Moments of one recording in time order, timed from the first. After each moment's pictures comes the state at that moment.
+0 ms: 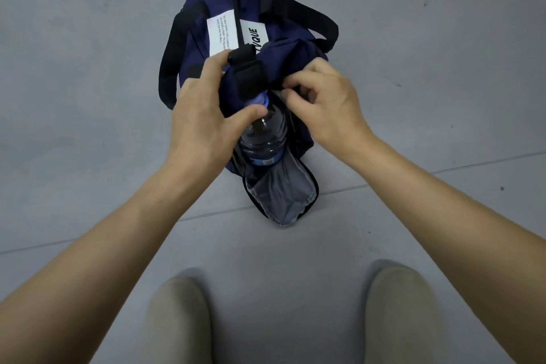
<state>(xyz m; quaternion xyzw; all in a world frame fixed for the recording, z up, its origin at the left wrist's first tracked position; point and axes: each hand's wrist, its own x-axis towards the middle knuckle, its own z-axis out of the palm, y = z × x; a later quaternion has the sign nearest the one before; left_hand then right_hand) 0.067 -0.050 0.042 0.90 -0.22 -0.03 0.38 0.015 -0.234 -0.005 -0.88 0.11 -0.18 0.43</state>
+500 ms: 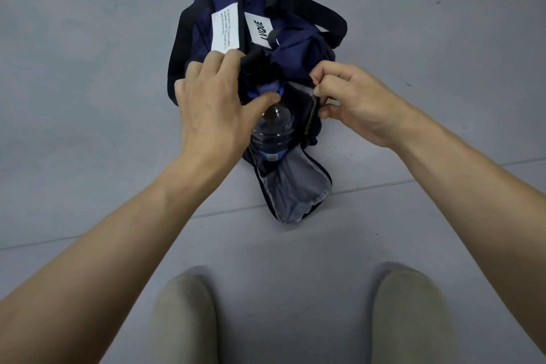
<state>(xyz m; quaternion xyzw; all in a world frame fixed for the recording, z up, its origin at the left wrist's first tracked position) 0.074 -0.065 0.043 0.94 -0.24 0.08 0.21 0.012 -0.262 0.023 -0.69 0.12 0.07 0.71</state>
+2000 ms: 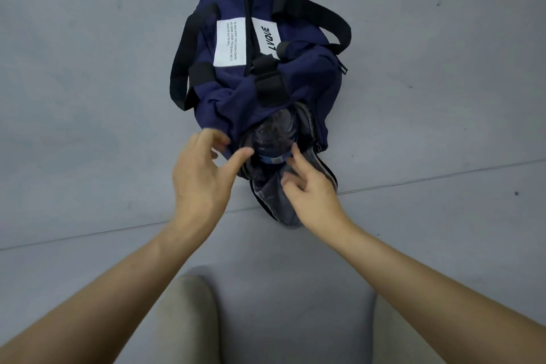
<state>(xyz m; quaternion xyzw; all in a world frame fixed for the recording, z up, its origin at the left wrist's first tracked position) 0.032 -0.003 -0.012 0.94 -0.12 -0.01 0.31 -0.065 -0.153 -0.065 -0.73 0.26 0.07 0.63</state>
